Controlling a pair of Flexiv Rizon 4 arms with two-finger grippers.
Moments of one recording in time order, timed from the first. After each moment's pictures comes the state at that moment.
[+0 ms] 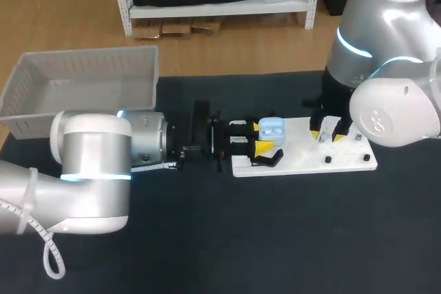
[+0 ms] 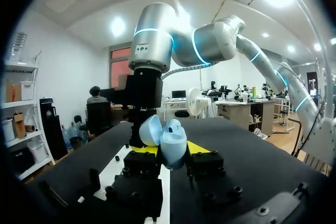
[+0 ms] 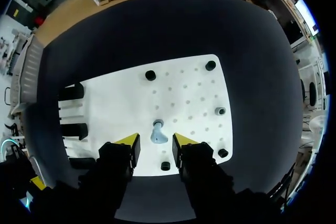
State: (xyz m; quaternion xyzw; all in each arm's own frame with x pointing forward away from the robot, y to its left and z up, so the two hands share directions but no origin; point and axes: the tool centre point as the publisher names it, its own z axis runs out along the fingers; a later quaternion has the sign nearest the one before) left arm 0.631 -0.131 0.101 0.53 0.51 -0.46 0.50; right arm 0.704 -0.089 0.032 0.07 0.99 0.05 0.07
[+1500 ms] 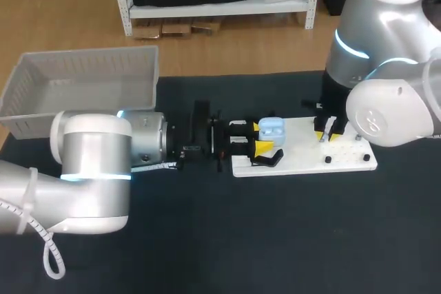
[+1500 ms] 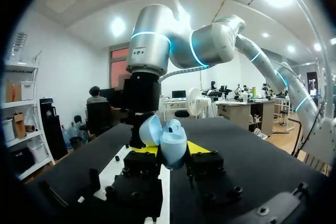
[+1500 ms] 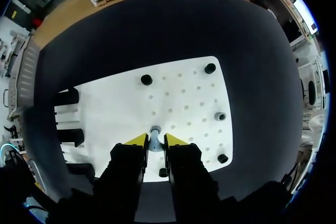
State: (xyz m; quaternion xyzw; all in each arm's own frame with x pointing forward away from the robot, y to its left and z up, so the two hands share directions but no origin) left arm 0.631 -0.131 0.101 0.53 0.51 -0.46 0.50; right arm 0.709 -0.091 0.026 0.08 0.99 0.05 0.07
